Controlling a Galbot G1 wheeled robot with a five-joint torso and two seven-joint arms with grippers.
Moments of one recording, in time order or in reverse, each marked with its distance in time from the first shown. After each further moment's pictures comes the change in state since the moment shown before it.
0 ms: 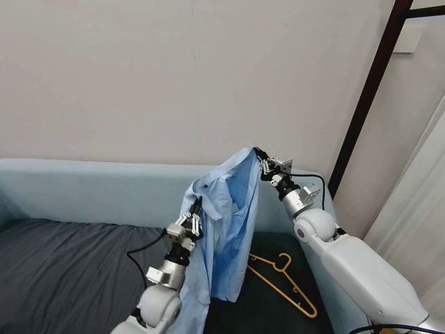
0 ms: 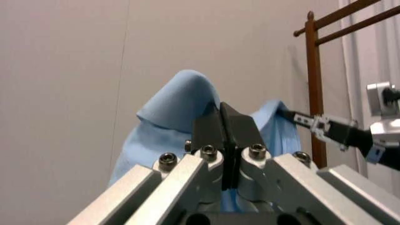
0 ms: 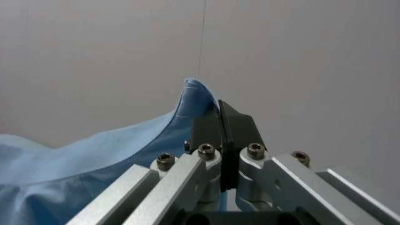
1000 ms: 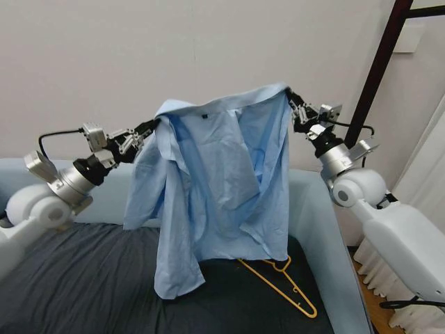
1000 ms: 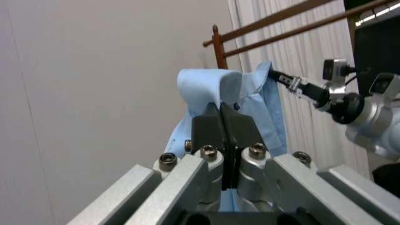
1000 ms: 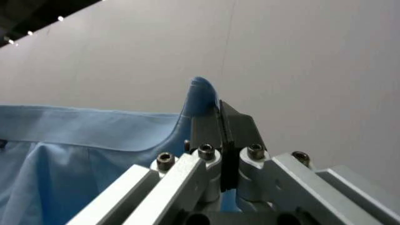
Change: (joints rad) left arm -0.449 0.706 -0.001 -0.043 -0.830 0.312 0.577; right arm 0.081 -0.208 0.142 0.279 0.163 -0.037 -0.066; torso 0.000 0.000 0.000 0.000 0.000
